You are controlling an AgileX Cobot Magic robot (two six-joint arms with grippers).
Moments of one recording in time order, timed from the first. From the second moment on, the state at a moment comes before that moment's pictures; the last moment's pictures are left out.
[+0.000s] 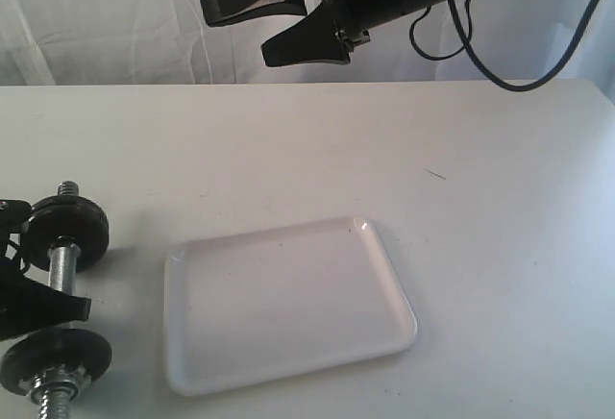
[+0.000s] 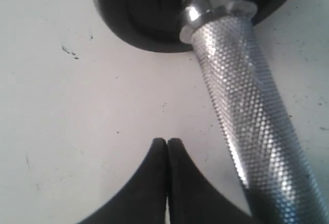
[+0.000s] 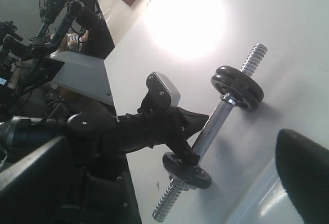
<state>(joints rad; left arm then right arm) -0.36 1.46 -0.42 -1.79 -0.27 1.54 0.31 1.82 -1.61 1.23 1.22 -0.78</state>
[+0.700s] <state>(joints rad) -0.36 1.46 -0.42 -1.79 -0.19 1.53 0.31 1.82 -1.61 1.23 1.22 -0.78</state>
